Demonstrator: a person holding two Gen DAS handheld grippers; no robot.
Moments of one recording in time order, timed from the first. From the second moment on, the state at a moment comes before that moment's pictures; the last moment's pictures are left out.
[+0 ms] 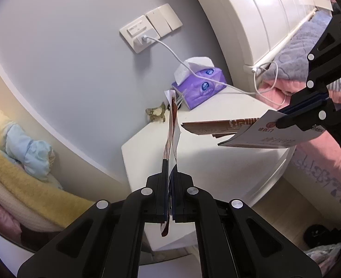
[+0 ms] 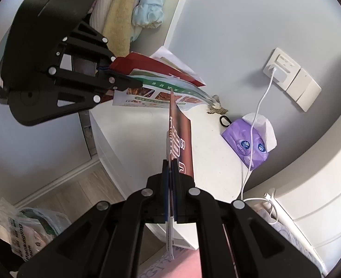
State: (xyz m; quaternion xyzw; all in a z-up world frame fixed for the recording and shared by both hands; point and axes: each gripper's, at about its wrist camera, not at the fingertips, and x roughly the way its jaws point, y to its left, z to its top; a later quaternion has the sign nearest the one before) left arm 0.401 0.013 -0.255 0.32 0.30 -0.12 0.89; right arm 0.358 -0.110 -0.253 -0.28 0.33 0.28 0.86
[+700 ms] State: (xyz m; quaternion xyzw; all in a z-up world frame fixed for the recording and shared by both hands) left arm 0.322 0.027 -0.172 0.25 0.30 -0.12 0.91; right arm 0.283 -0.106 -0.177 -0.18 0.34 0.24 0.89
